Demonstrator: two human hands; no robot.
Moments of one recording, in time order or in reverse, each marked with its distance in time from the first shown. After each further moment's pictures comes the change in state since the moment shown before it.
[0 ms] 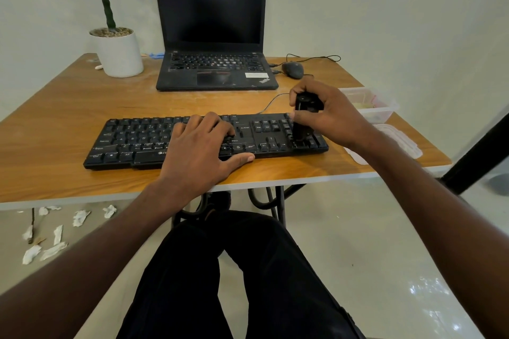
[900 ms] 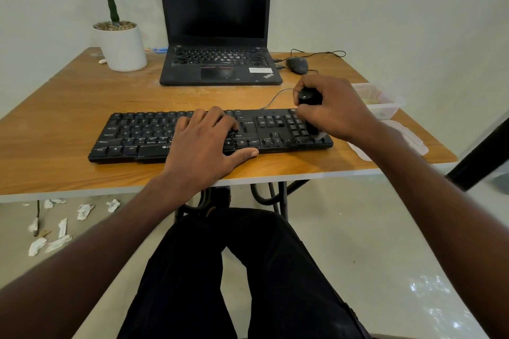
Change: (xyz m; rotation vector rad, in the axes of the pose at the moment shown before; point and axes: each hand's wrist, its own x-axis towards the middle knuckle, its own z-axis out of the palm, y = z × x) left_hand -0.001 -0.001 0.001 -0.004 0.021 0.014; right_hand 0.008 -0.008 0.004 -0.160 0.045 0.014
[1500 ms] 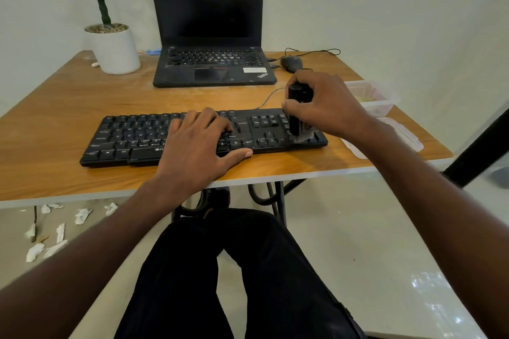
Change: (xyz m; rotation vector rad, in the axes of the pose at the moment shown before) left_hand -0.001 0.000 0.001 -0.015 0.003 0.002; right_hand 0.000 -0.003 0.002 -0.083 0.023 -0.006
